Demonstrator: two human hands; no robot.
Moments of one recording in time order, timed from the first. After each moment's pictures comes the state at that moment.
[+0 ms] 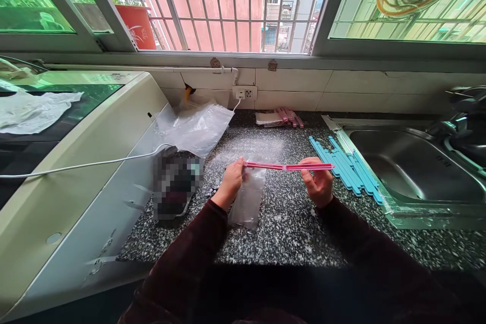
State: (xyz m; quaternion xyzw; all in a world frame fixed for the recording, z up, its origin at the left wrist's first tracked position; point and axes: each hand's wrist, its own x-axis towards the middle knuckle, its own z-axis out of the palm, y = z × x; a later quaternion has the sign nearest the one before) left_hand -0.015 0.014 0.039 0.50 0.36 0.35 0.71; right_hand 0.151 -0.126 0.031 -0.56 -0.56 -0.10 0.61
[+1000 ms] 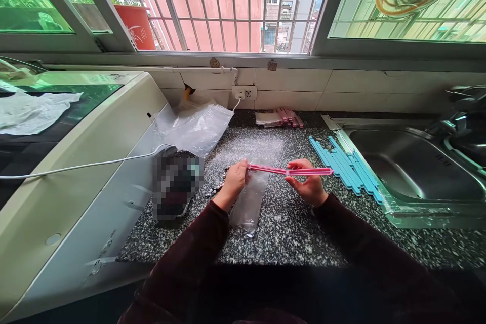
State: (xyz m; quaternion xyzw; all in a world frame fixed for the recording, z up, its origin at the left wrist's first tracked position) left_hand -0.016 0.013 0.034 0.60 0.32 0.32 0.66; right_hand 0.152 -0.119 0.024 -0.58 -0.63 -0.08 0.52
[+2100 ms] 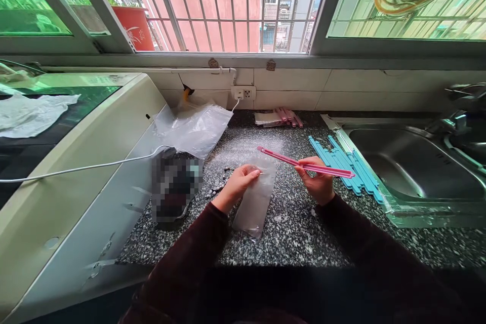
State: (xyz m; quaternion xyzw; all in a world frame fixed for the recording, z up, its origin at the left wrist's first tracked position) left_hand -0.018 0.009 0.033 0.57 0.26 0.22 0.75; right_hand 0.159 -0.124 0.030 -0.60 -0.56 -0.15 0.55
